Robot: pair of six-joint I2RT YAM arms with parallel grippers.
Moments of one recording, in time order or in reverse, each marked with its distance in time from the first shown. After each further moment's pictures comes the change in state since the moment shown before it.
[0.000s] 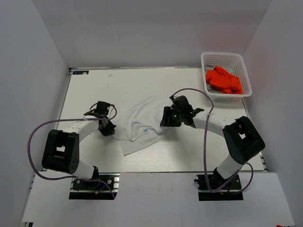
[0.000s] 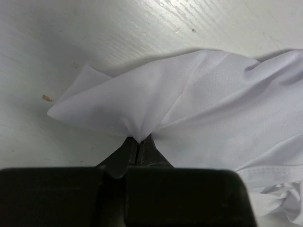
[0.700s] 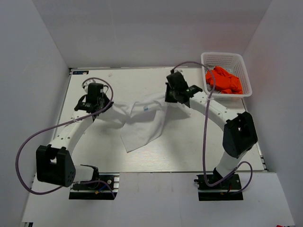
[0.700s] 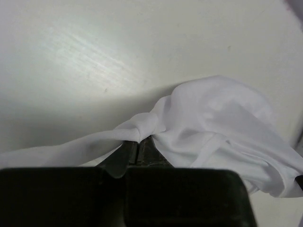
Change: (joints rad) left arm -0.002 -0.163 0.221 0.079 -0.062 0.076; right arm -0.004 0.114 0.483 -0.320 0.385 -0.001
